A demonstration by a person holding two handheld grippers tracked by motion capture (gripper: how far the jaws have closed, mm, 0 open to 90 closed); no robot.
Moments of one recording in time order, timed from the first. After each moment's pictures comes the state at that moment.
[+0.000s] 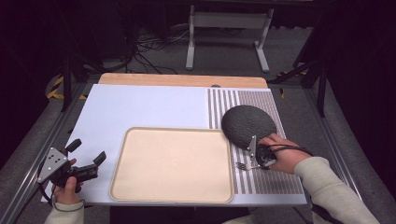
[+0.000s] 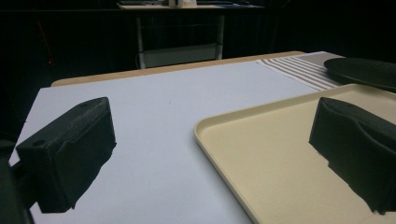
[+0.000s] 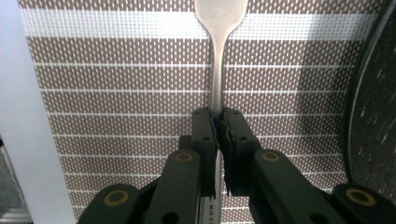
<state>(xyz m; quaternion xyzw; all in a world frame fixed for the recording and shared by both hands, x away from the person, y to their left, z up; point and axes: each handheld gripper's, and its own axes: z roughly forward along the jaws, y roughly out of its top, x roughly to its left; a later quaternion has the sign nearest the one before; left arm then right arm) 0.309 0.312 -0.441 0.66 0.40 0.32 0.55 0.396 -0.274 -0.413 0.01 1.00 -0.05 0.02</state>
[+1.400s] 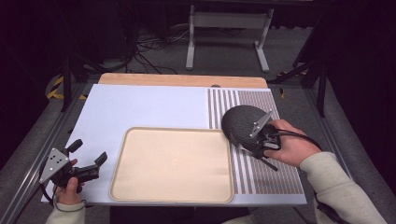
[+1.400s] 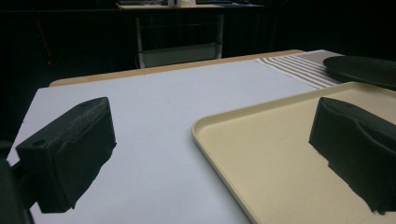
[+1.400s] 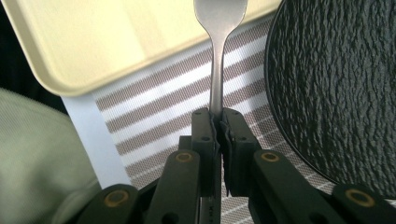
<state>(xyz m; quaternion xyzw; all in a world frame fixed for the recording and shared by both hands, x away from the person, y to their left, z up) 0.308 0.308 -0.442 0.66 0.40 0.32 0.55 0.392 -0.266 -0.343 0.22 0.97 0.14 0.02</state>
